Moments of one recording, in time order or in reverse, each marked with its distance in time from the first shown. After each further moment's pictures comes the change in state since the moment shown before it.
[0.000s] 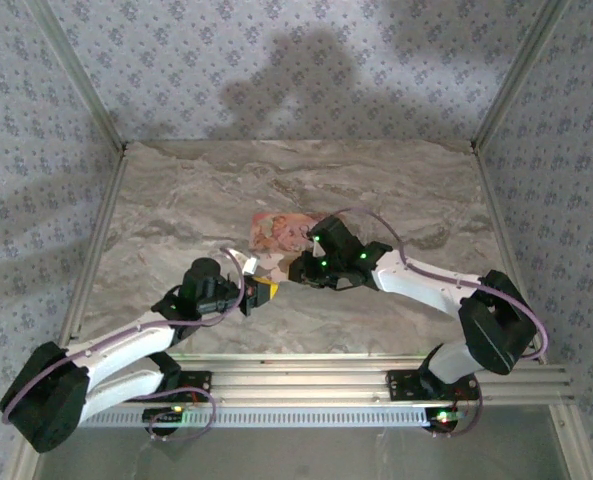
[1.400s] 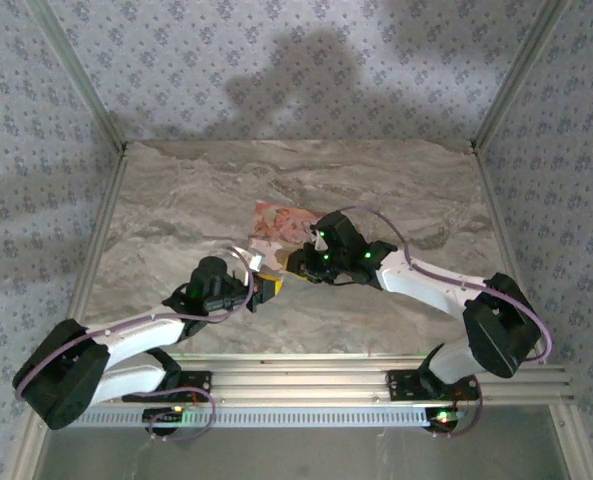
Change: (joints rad) left arm -0.011 0.139 -0.003 0.156 -0.033 0.000; right arm -0.019 -0.023 -0.012 0.084 -0.036 0.122
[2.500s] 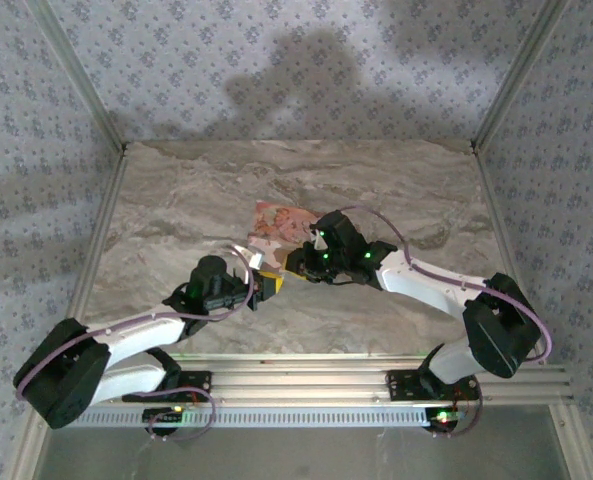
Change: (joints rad) left arm 0.000 0.012 0.005 0.035 0.001 0.000; right arm 0.003 0.000 0.000 0.017 -0.007 0.019
